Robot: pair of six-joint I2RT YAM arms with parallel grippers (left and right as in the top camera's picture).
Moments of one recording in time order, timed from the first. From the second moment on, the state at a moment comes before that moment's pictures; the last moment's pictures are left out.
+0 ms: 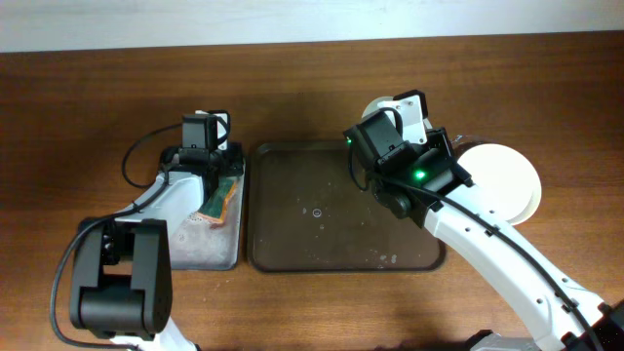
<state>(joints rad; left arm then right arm) -0.11 1.85 1.02 -0.07 0.02 -0.11 0.57 1.50 1.34 -0.93 0.92 0.18</state>
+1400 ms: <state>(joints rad) -0.11 1.54 1.03 -0.67 -0.12 -0.19 -0.58 1.63 1.31 -1.02 -0.01 0.42</state>
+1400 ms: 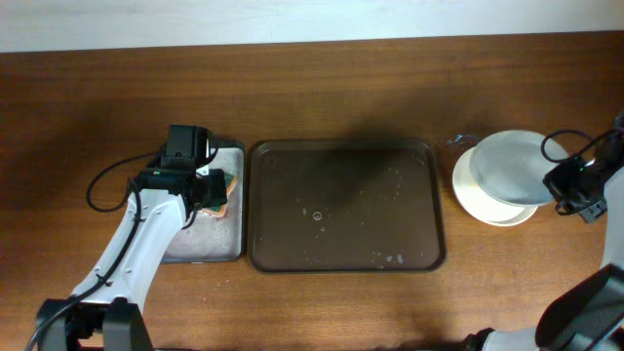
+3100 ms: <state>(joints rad) -0.13 0.51 0.79 -0.90 0.02 -0.18 0.13 0.72 0.94 -0.99 0.05 0.21</state>
